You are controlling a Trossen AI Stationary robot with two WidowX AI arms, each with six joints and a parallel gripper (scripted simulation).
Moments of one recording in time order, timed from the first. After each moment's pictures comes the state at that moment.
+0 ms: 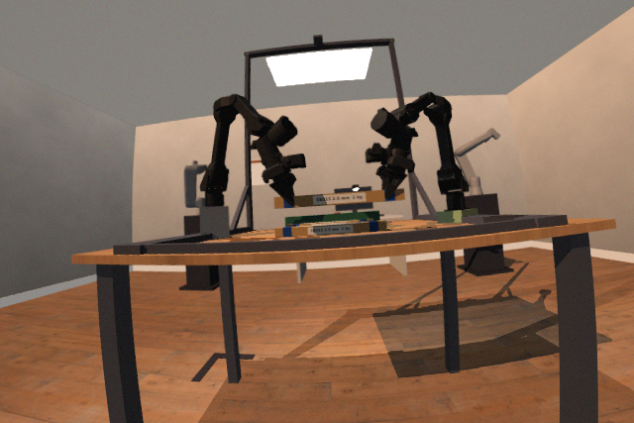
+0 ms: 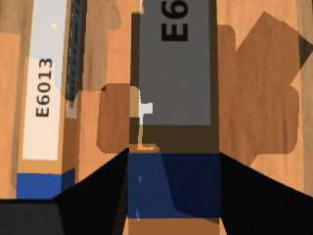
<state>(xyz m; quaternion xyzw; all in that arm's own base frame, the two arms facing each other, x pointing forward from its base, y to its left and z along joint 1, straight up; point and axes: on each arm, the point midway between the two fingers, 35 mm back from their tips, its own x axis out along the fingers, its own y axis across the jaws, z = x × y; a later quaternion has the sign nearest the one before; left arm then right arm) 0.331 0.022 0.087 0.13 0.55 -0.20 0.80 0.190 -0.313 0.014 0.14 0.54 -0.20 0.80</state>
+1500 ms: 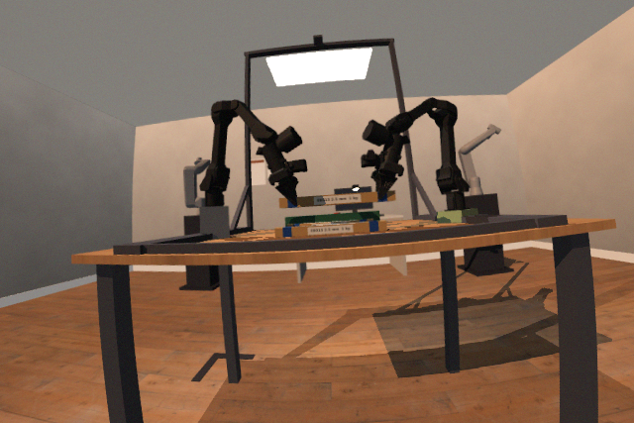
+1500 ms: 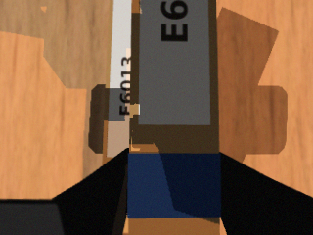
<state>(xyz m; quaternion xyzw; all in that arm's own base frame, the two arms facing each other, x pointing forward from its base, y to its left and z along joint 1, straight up) 0.298 -0.048 0.089 0.13 0.54 -0.20 0.81 0.224 -0.245 0.016 0.14 0.54 -0.20 0.81</state>
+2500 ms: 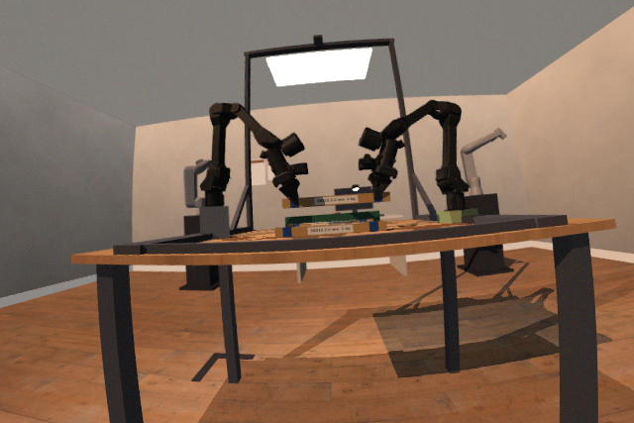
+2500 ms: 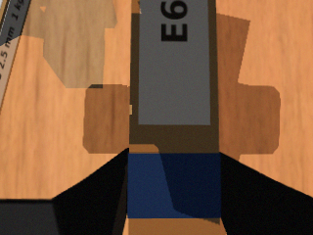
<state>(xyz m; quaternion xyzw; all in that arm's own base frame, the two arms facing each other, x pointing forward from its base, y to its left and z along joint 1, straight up) 0.276 -0.097 0.090 0.13 0.54 -0.20 0.81 0.249 -0.196 0.017 0.14 0.54 -0.20 0.81</state>
